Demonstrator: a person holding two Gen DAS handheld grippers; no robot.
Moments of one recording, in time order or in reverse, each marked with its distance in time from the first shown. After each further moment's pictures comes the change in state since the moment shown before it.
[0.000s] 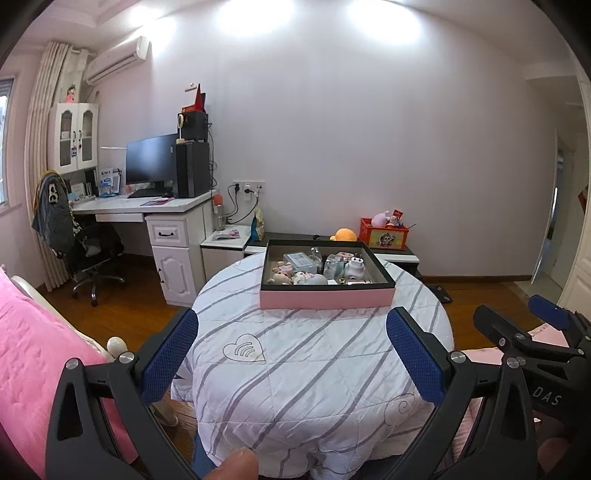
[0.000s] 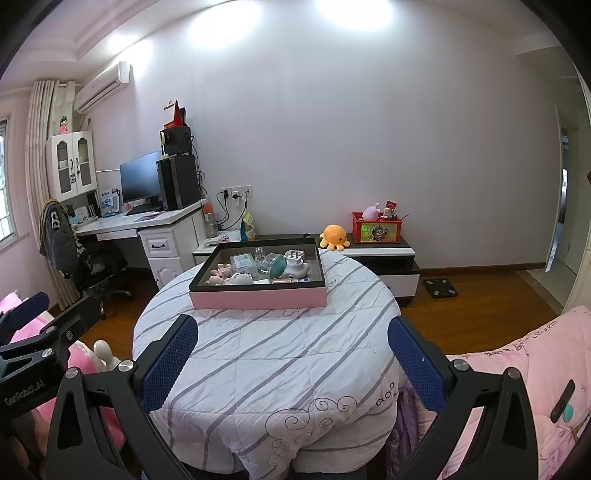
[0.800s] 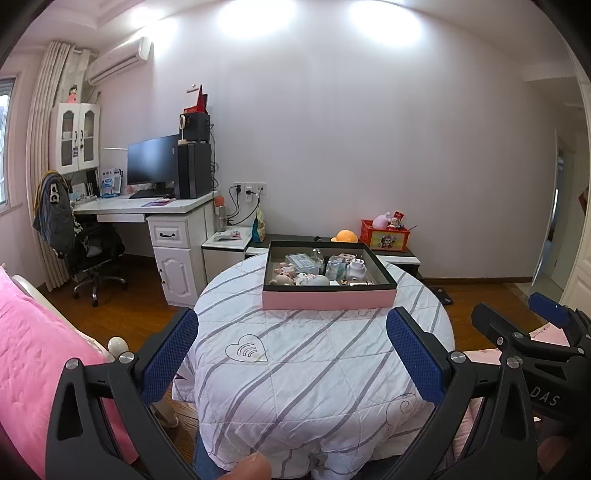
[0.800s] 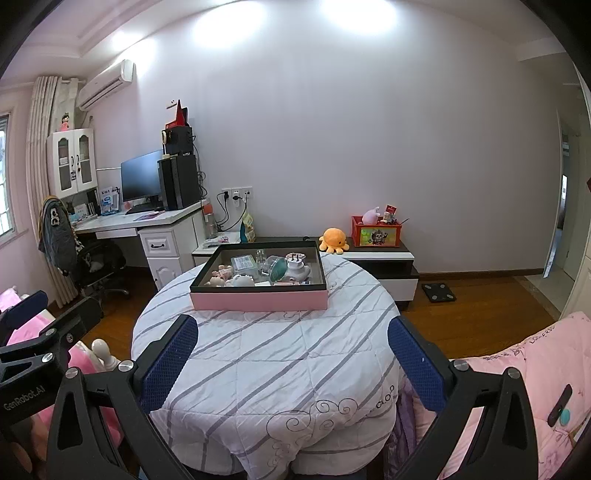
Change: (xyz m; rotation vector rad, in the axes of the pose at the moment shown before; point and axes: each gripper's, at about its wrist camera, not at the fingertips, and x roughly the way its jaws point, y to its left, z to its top) left arm -0.002 0.001 -0.001 -0.002 -0.008 0.006; right arm 0.002 0.005 -0.001 -0.019 -0.009 -0.006
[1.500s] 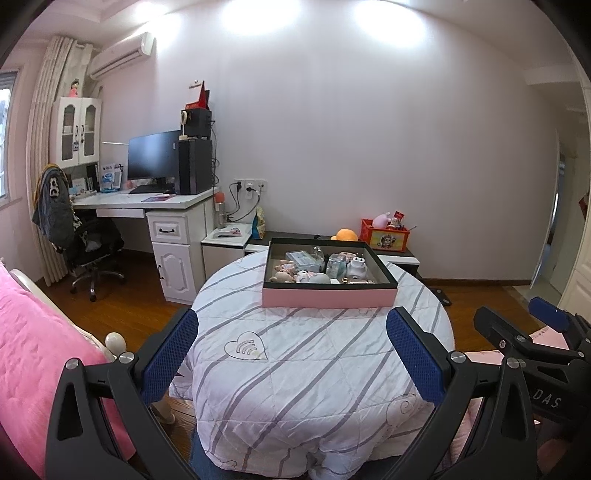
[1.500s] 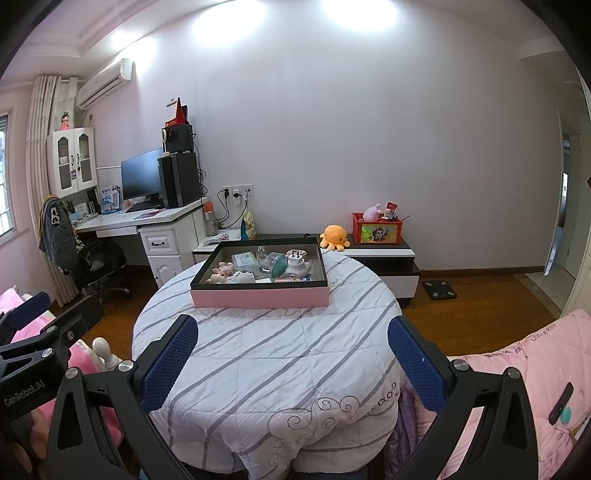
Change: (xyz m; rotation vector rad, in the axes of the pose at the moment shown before) left arm 0.004 0.000 -0.005 -0.018 0.002 0.004; right arm -0.001 0.003 -0.003 0.001 0.009 0.002
